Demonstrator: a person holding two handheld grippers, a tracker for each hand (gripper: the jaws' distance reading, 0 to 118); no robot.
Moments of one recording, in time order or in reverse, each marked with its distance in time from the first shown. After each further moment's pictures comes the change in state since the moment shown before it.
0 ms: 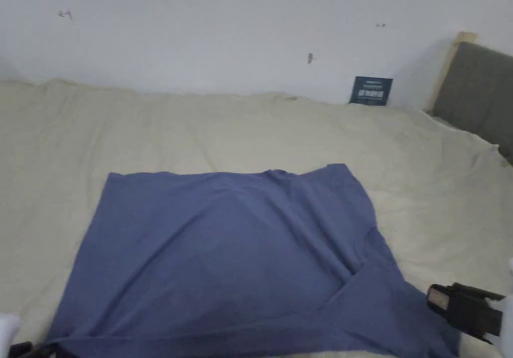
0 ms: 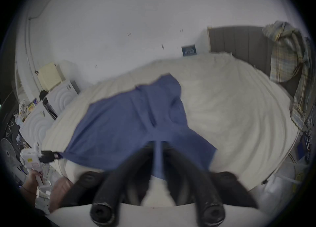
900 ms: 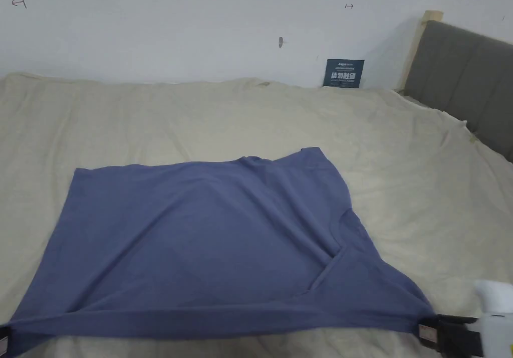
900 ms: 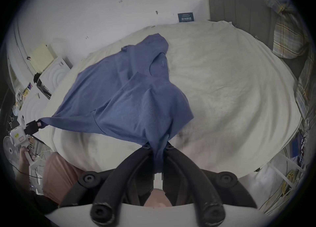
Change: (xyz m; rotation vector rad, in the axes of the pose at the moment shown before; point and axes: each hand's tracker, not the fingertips) left arm 0.005 0.017 0.033 0.102 0.022 0.047; right arm 0.045 -0.034 -0.010 -0.194 -0.008 0.017
